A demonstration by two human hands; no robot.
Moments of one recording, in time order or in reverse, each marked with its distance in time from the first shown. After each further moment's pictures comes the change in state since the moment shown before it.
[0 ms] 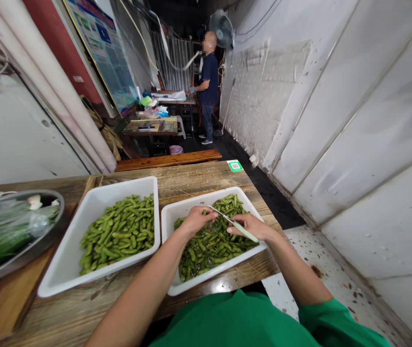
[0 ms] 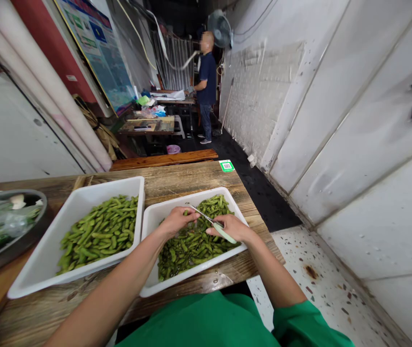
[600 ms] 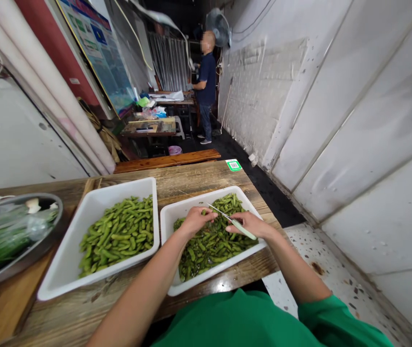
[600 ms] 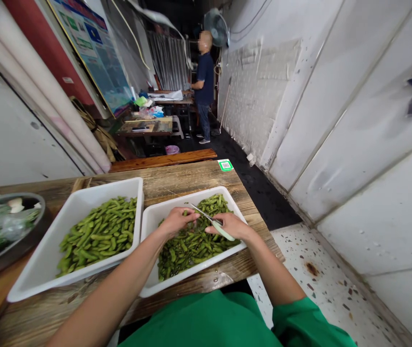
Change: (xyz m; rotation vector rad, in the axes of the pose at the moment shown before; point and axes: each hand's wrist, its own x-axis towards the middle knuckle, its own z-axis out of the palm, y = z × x) left_hand -0.001 -0.002 0.003 0.051 0.033 -0.032; right_hand 0.002 0.001 0.000 -0.001 0.051 0.028
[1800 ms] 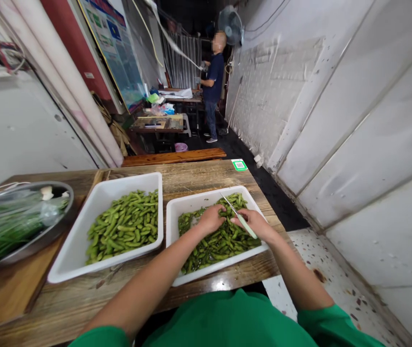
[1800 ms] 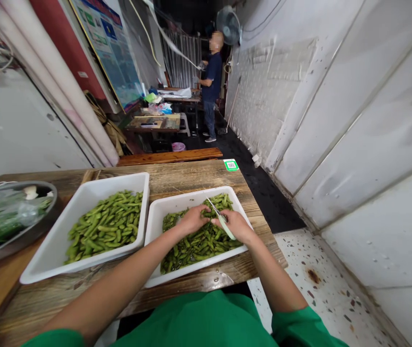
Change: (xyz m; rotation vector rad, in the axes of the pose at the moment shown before) left_hand 0.019 -0.016 0.036 0.407 0.057 0.005; right_hand 0.010 0.025 0.012 -0.097 0.200 -0.008
